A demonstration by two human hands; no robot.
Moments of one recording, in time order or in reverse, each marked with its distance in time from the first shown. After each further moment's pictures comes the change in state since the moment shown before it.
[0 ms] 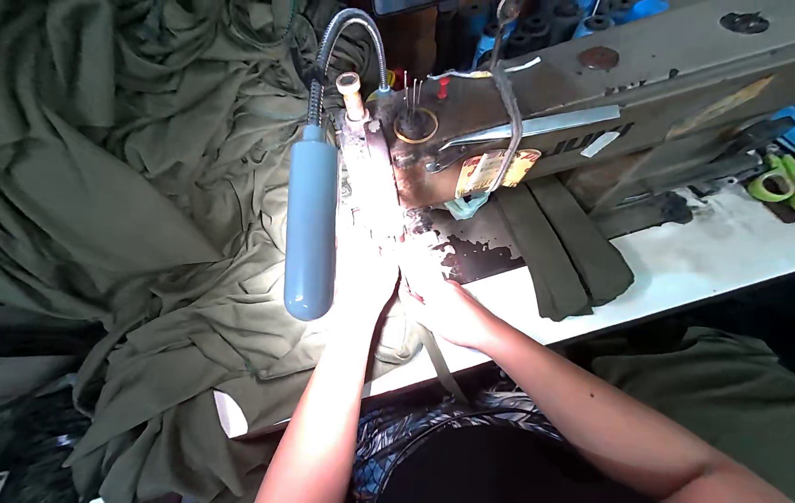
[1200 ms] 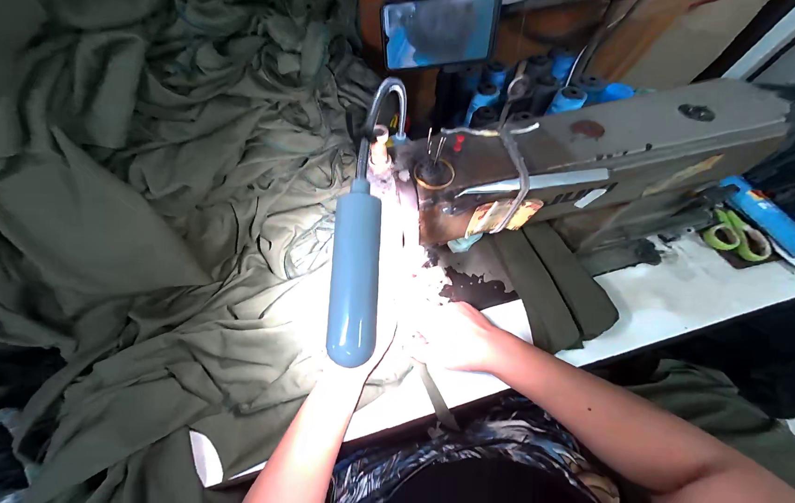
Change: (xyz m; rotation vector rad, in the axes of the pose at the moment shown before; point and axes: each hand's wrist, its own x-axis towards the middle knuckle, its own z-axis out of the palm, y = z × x) left_hand -0.018 -0.044 0.037 0.082 0.140 0.390; right_hand 0.010 -0.008 -0.020 -0.544 -0.300 -0.026
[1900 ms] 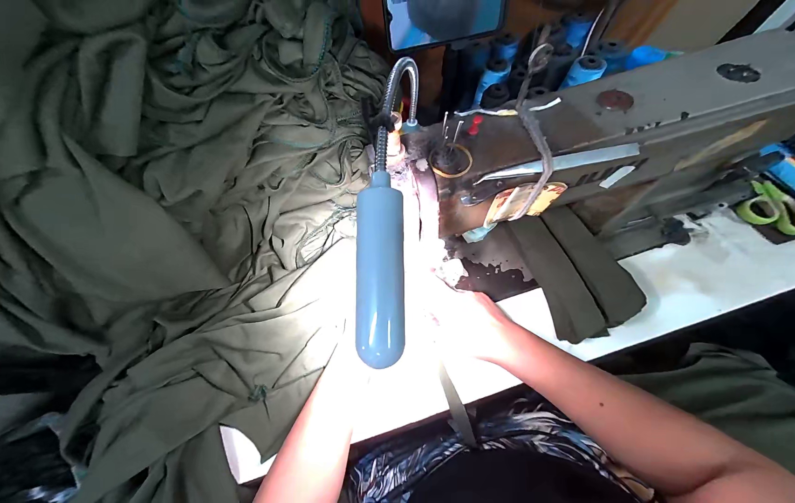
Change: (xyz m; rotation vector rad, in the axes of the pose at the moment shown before) left_hand 0.017 -0.015 -0.007 0.021 -0.089 -0.122; right_hand 0.012 -0.007 0.004 0.052 0.066 0.201
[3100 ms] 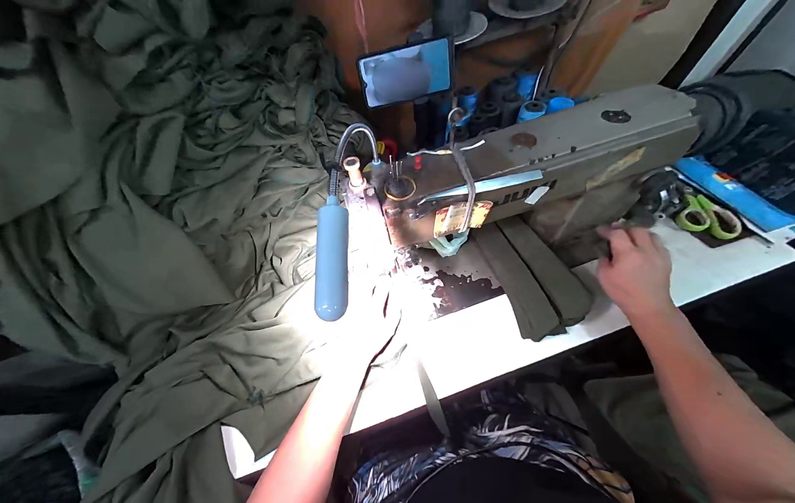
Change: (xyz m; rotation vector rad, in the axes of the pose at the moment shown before) left_hand 0.001 0.025 -0.016 0.089 0.076 0.169; right_hand -0.079 0.233 -0.009 0.055 1.076 0.381
